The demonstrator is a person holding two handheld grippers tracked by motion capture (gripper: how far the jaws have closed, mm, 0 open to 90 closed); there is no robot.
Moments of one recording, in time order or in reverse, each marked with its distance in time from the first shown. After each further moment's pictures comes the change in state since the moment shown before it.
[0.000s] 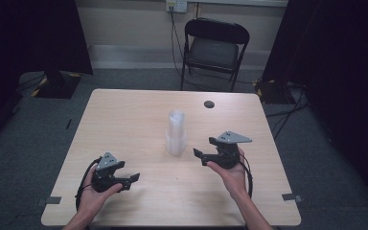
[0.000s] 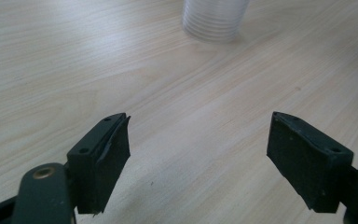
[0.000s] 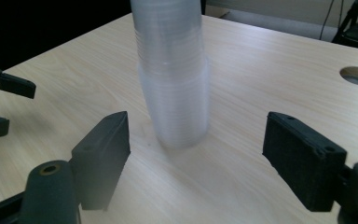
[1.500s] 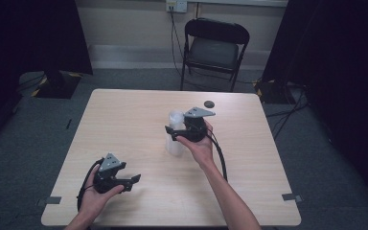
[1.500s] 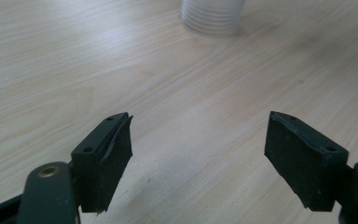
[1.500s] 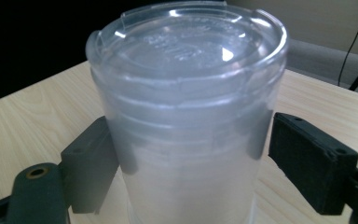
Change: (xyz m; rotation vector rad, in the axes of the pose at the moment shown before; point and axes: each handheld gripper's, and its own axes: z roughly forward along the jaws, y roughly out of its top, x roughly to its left) left arm -0.004 -0.001 0.003 0.024 0.019 0.018; right arm 0.008 0.055 0.107 -0.039 0.048 -0.043
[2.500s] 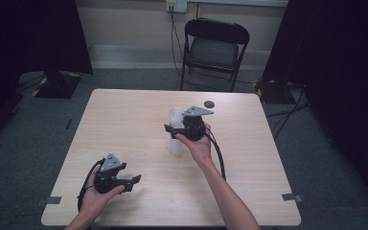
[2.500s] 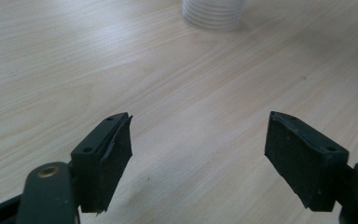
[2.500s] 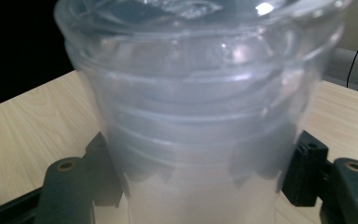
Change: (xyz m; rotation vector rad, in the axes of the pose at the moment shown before) left arm 0.000 0.000 0.002 0.009 0.003 0.009; right arm 0.000 0.002 0.005 0.001 0.016 -0.001
